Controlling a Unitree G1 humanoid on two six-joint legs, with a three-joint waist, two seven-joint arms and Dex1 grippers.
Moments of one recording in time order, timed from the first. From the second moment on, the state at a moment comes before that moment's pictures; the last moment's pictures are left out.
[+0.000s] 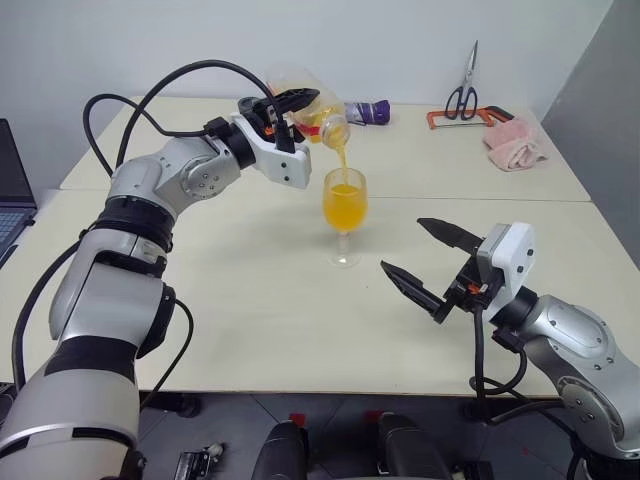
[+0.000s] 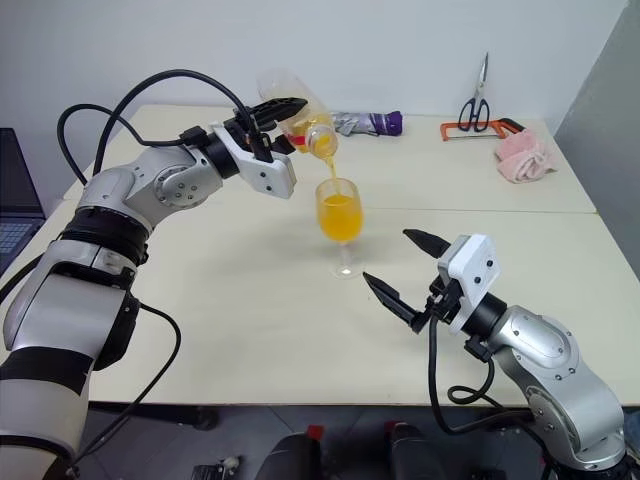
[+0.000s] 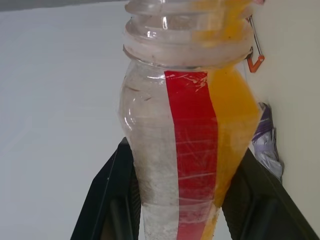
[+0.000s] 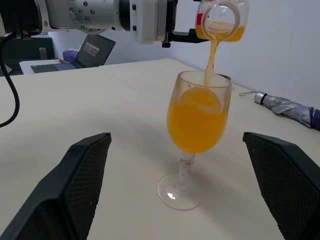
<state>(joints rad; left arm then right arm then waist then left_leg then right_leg) -1.28 0.66 -0.41 1.00 0.78 -0.88 0.03 -0.12 -0.53 -0.04 -0.78 0.53 0.55 0.48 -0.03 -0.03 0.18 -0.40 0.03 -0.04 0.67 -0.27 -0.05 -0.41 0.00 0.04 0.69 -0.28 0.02</state>
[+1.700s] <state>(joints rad) -0.64 0.49 0.21 0.35 -0.20 0.34 -0.42 -0.41 -0.57 0.14 -0.68 0.59 0.80 0.53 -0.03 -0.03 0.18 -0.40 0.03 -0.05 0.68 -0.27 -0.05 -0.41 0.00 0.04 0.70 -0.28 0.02</state>
